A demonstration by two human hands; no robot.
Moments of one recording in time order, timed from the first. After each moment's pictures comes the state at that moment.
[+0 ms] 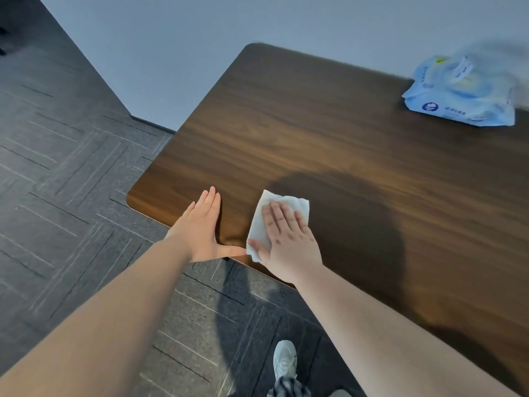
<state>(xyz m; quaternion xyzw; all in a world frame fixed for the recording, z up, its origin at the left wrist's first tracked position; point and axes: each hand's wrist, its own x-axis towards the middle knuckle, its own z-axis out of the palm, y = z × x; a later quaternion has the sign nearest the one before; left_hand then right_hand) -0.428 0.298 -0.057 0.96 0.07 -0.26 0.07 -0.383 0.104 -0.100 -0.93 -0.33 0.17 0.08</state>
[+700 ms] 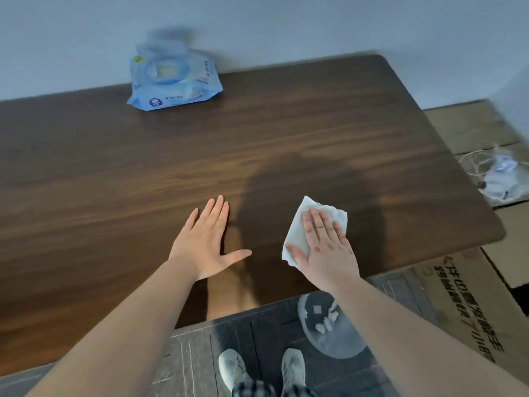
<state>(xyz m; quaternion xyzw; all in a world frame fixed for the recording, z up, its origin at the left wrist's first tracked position) -0.343 -0.074 -0.078 0.94 -0.27 -0.19 -0.01 -0.441 -0.309 -0.102 -0.99 0.08 0.12 0.07</state>
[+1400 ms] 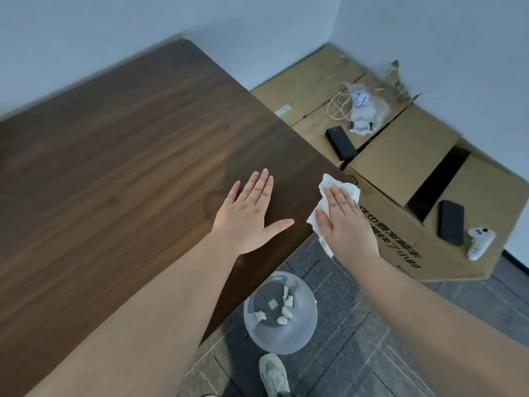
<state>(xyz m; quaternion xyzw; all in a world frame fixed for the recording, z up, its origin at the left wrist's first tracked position) -0.373 -0.437 -0.085 0.83 -0.54 -0.16 -0.01 -0.539 -0.564 -0.103 -0.92 0.36 0.04 0.15</state>
